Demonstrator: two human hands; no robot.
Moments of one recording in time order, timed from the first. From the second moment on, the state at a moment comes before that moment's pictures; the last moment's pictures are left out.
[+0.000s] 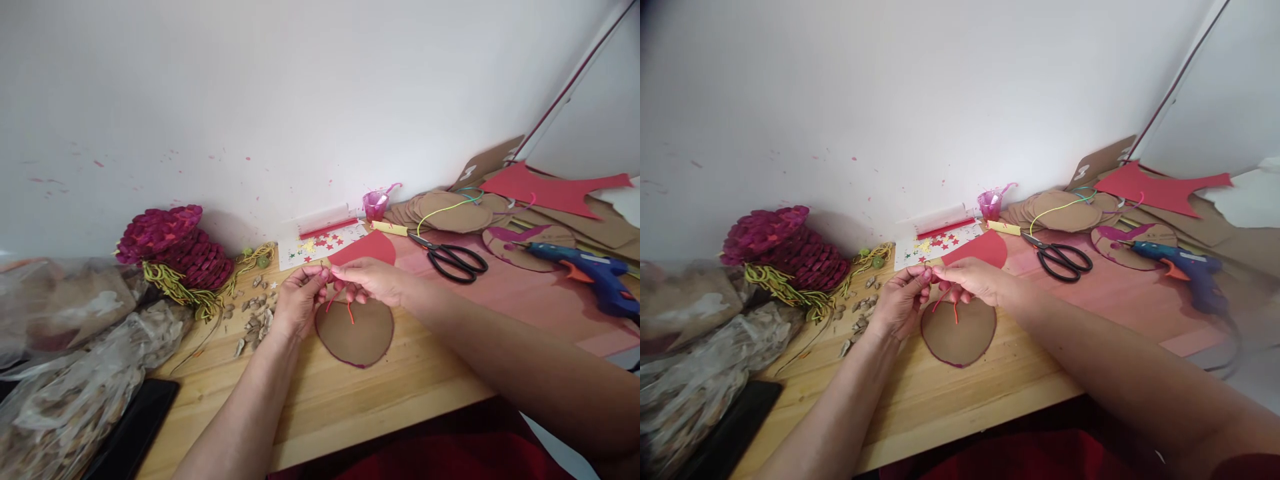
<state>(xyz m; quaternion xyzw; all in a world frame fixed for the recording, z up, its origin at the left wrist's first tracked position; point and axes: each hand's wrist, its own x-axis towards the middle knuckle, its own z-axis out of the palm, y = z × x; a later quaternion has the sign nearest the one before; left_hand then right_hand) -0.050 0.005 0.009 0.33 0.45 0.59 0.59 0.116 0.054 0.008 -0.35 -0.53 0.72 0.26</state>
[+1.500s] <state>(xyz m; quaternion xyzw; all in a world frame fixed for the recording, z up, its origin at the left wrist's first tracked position) -0.046 -0.004 0.006 0.60 0.51 0.55 0.26 0.109 0.046 0.012 -0.27 -0.48 0.75 0.35</state>
